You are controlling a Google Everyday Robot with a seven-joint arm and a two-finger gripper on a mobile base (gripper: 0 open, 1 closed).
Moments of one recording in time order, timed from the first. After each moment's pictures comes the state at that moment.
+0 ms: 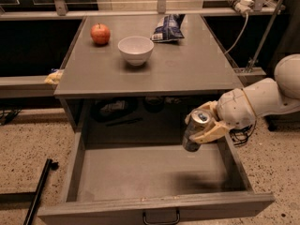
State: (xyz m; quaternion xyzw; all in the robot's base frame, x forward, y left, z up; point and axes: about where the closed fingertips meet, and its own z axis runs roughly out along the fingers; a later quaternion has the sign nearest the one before) arm 0.494 -0.137 0.796 -0.65 0.61 0.29 0.35
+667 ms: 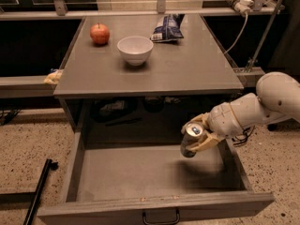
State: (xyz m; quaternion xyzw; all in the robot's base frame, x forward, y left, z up) arm 0.509 -0.140 0.727 -0.69 0.59 0.25 0.34
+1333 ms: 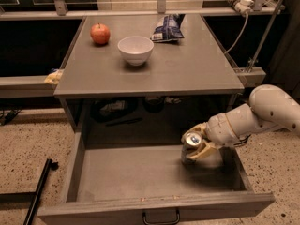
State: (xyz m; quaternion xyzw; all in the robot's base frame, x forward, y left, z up) arm 0.511 -0.145 0.680 -0.70 0.59 0.25 0.33
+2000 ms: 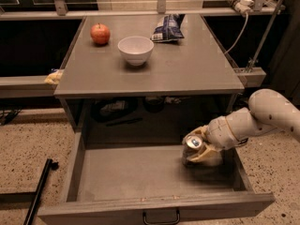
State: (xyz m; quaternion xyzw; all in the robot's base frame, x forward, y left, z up) arm 0.512 -0.150 0.663 -0.70 0.59 0.25 0.32
